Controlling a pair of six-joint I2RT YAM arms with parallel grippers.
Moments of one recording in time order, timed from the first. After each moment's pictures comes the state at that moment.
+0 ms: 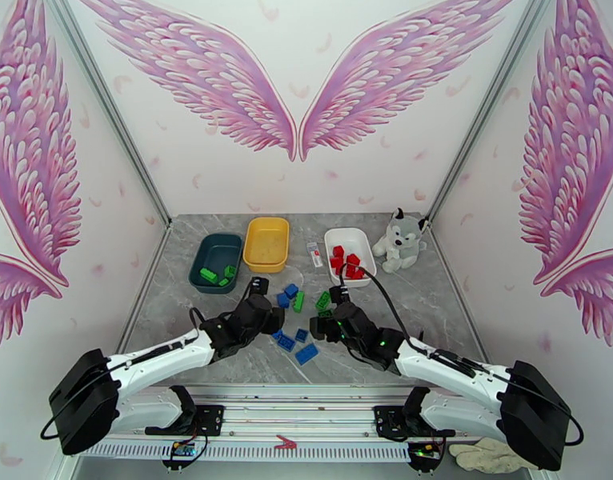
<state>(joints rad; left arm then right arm) -0.89 1.32 0.65 -0.13 -0.34 -0.59 0.83 1.13 0.54 -0.14 0.19 0.62</state>
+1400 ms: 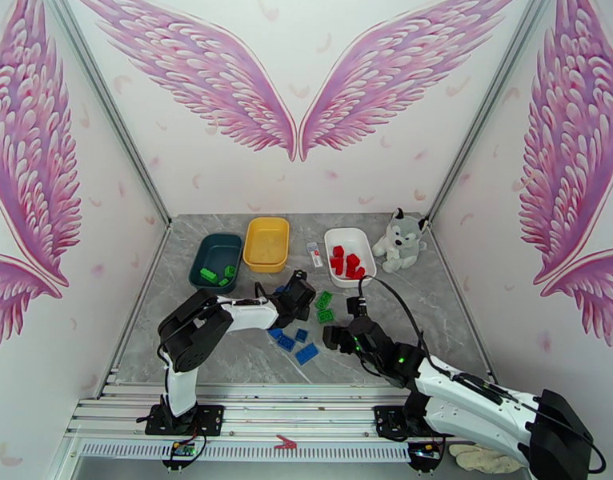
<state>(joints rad) -0.86 1.95 1.09 -0.09 -0.31 -0.53 0.83 0.94 0.40 -0.20 0.22 0.71</state>
